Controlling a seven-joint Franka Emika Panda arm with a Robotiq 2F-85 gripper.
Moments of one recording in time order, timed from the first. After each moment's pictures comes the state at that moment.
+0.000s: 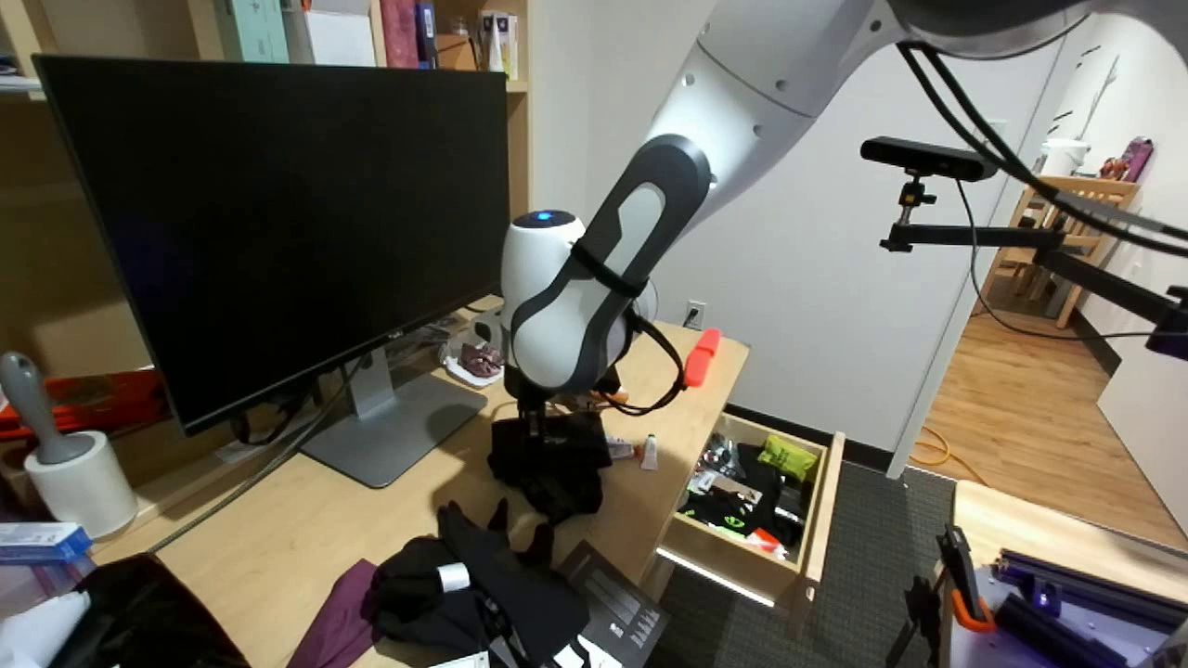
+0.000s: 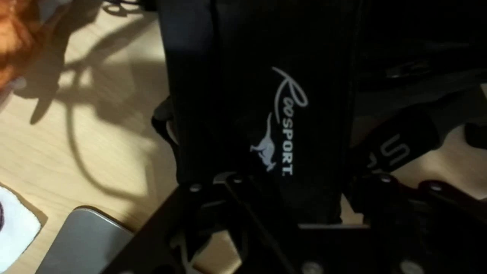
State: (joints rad) arm -0.16 0.74 0.08 -1.91 -0.21 2.76 -0.66
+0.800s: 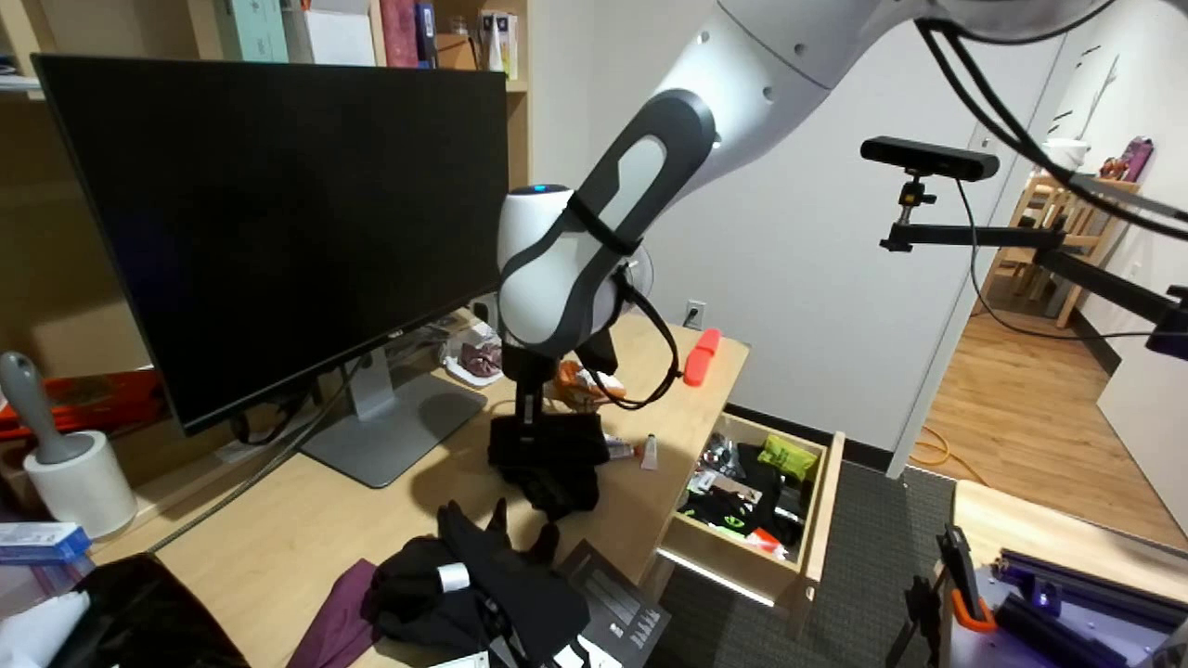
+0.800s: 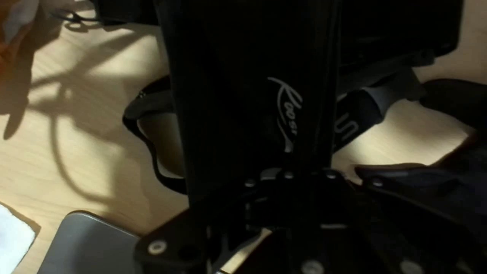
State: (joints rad) arm -0.24 0.70 0.17 -1.90 -0.15 2.62 -0.66
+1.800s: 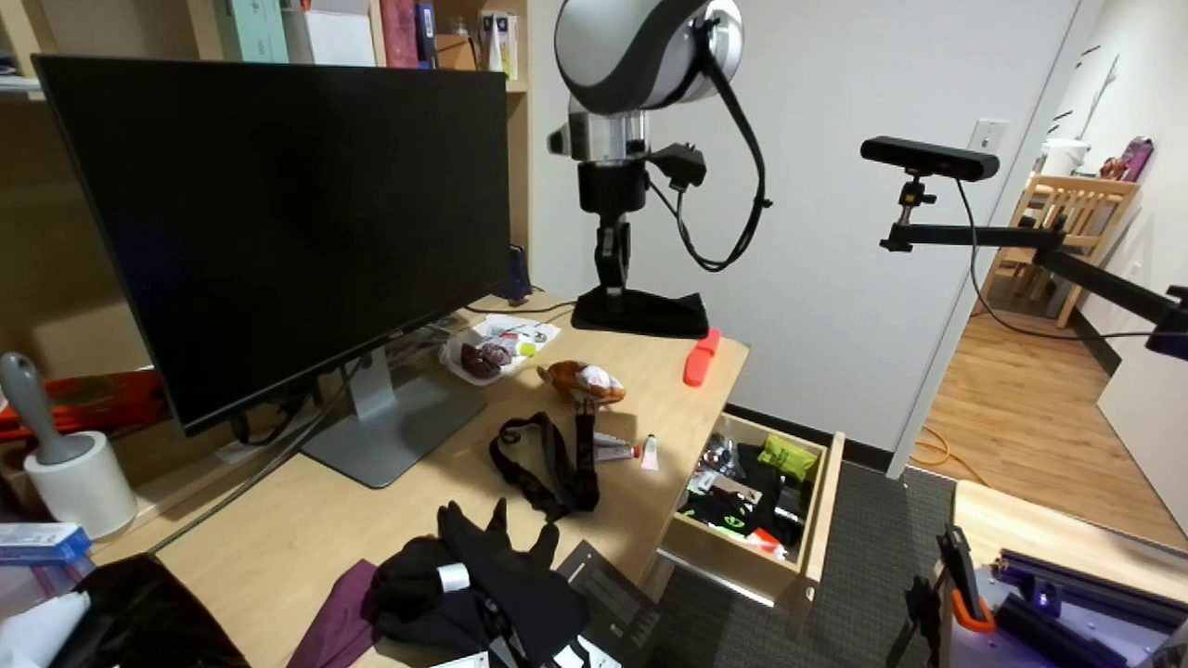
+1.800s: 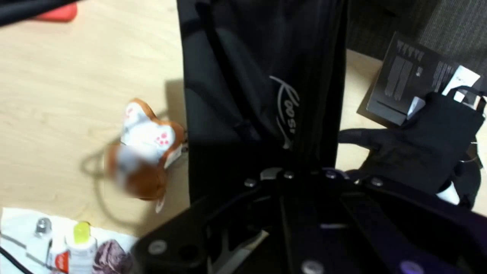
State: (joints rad) arm -0.20 0.21 0.00 -2.00 -0.06 2.11 -0.58
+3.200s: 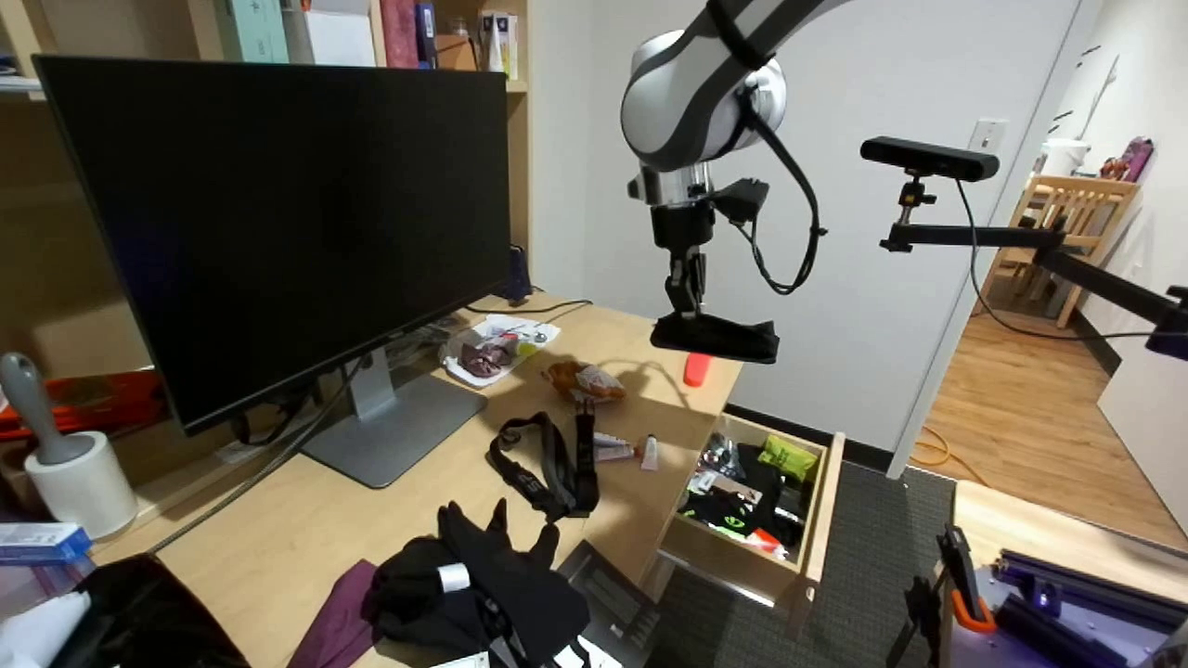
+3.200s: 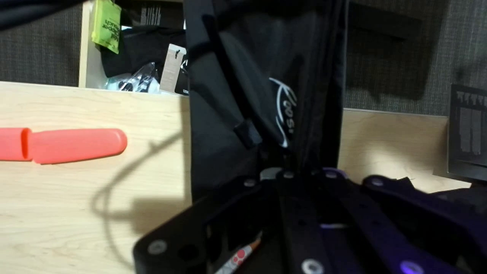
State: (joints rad) arm -0.23 0.28 -0.15 -2.04 -0.10 2.12 -0.51
